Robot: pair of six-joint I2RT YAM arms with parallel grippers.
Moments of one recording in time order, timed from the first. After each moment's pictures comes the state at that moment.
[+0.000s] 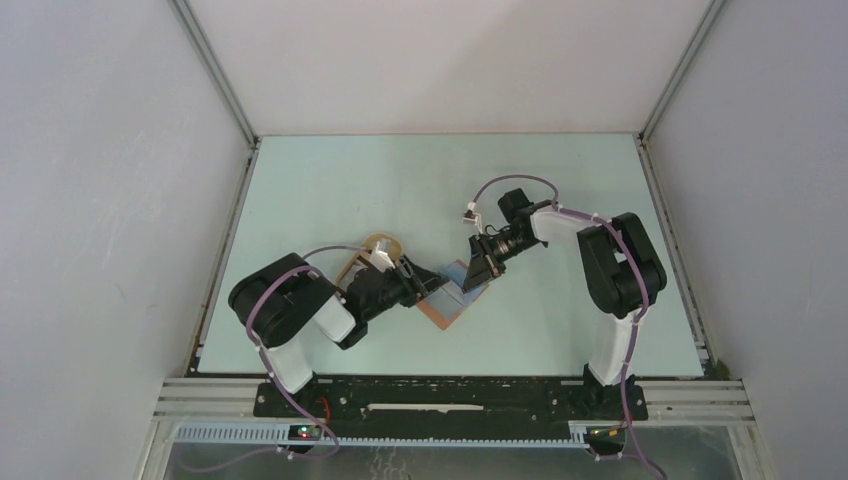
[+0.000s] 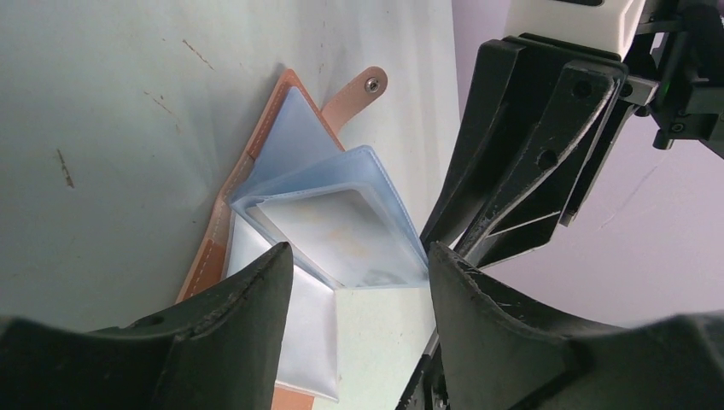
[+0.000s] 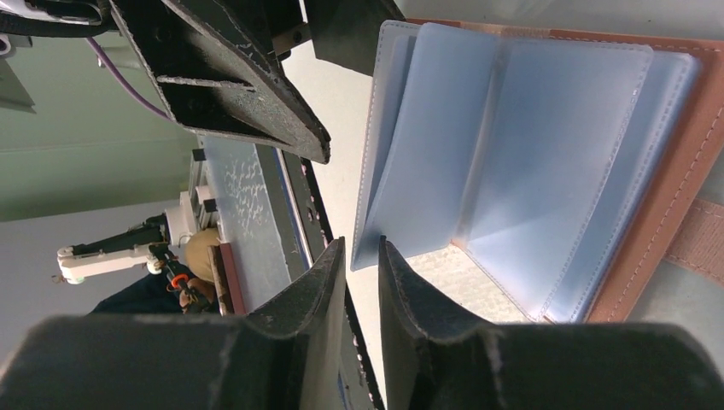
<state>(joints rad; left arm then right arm) -0.69 1.75 0.28 1.23 0.15 -1.18 0.39 1.92 1.17 -0.63 -1.10 -0.16</state>
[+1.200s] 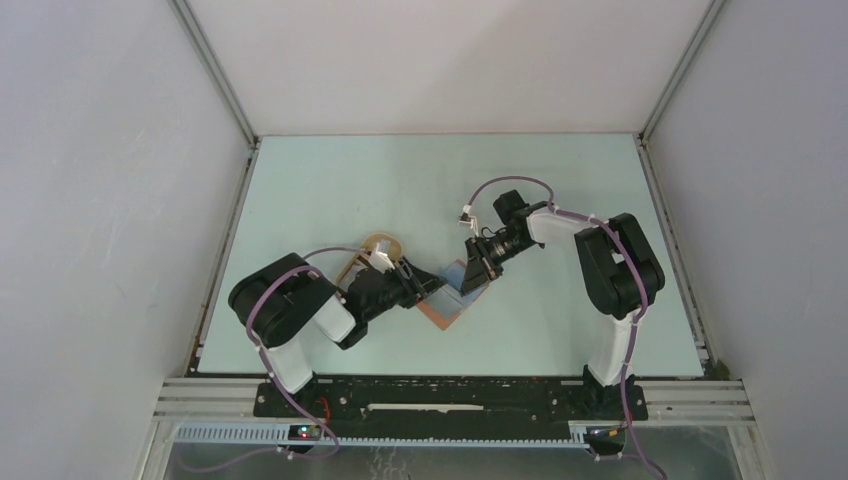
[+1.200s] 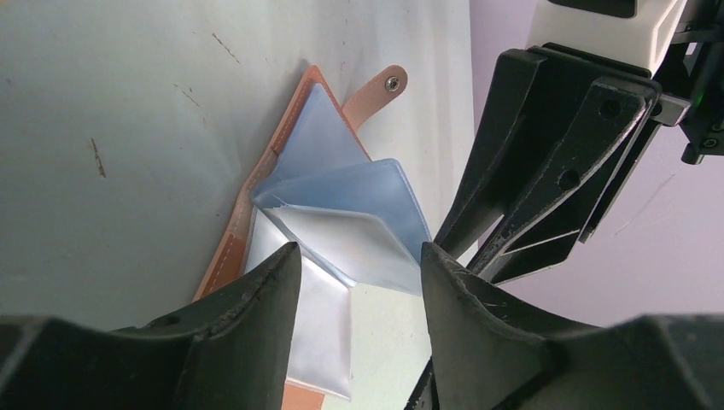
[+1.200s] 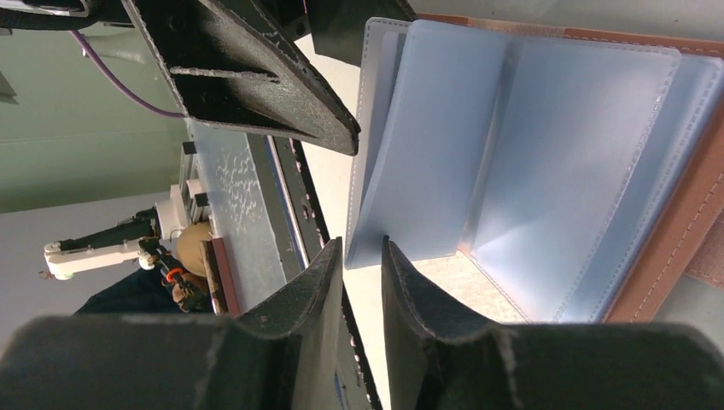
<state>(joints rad) -0.69 1.75 0.28 1.20 0.13 -1.18 0.42 1.92 1.17 -0.63 -1.08 -0.16</state>
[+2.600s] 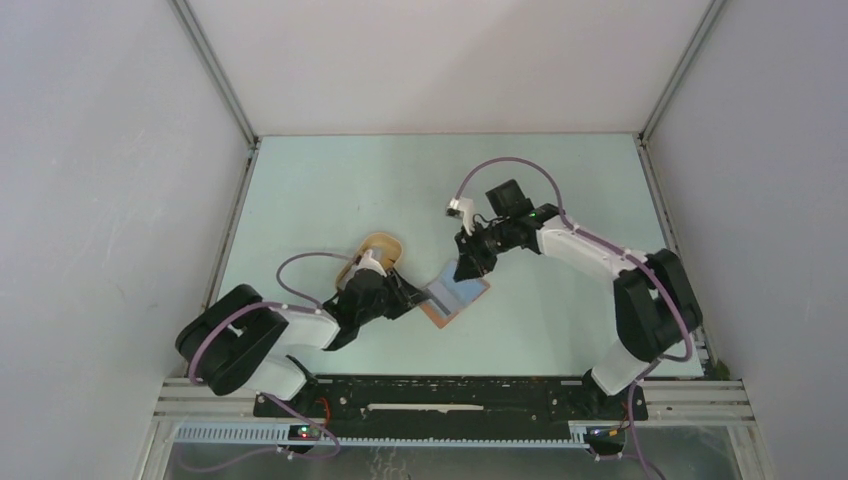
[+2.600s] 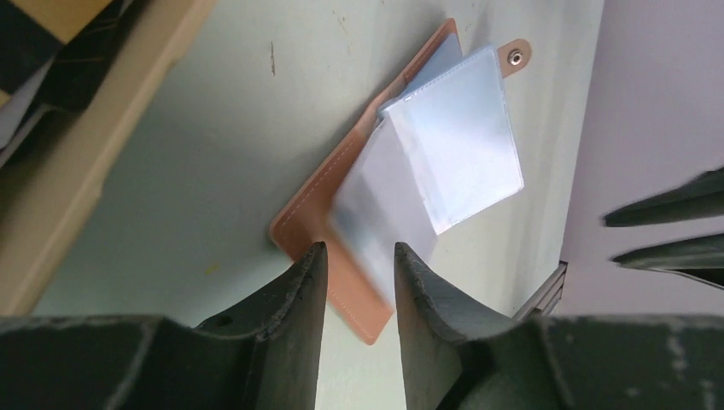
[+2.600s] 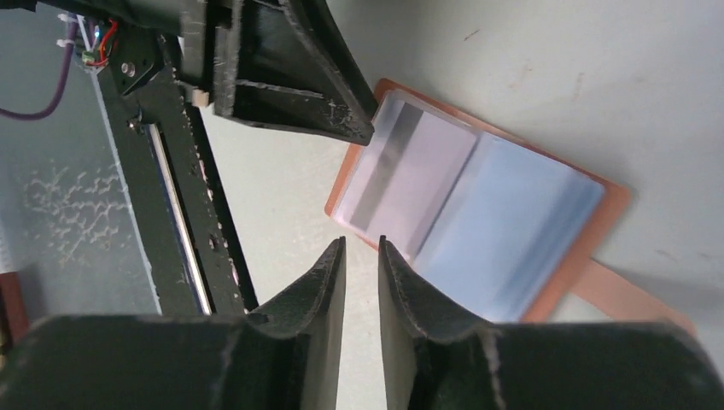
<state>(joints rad) -0.70 1.44 0.26 0.65 0.05 -1.13 0.52 1.61 1.13 -0.51 -0.74 -0.24</state>
